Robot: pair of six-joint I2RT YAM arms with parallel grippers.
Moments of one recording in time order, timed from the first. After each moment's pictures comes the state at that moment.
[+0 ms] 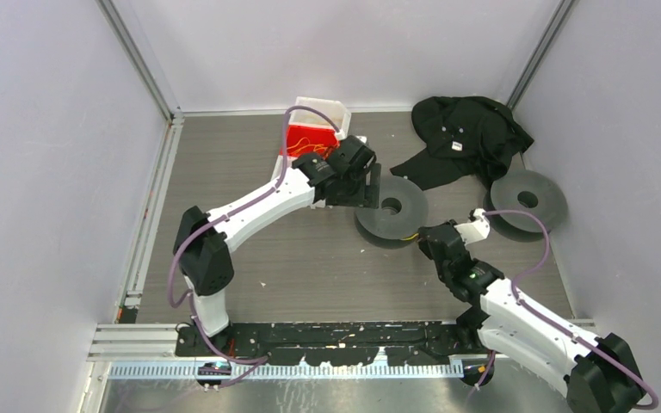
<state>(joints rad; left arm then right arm) -0.87 1.82 1.72 -0.80 -0.12 -0.65 0.59 0.77 0.32 -0.15 0.59 1.19</state>
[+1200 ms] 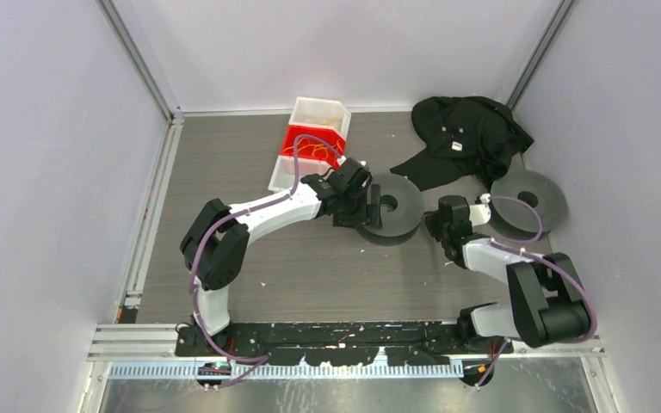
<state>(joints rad) -0.84 1.88 1.44 -0.49 0.08 -0.74 0.22 1.29 0.39 0.21 0.28 1.23</state>
